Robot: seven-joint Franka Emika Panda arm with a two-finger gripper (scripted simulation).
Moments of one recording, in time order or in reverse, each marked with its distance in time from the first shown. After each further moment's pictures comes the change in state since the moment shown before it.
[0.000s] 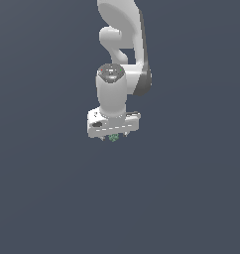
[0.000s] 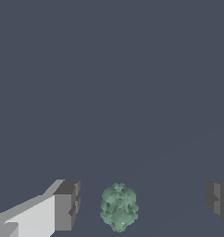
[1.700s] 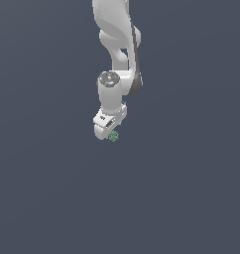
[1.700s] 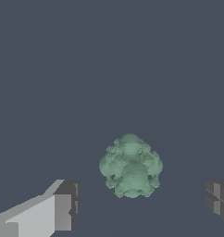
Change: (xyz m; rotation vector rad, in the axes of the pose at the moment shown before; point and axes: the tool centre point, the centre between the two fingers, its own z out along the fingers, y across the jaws) arm -0.085 -0.008 0.062 0.022 -0.018 -0.722
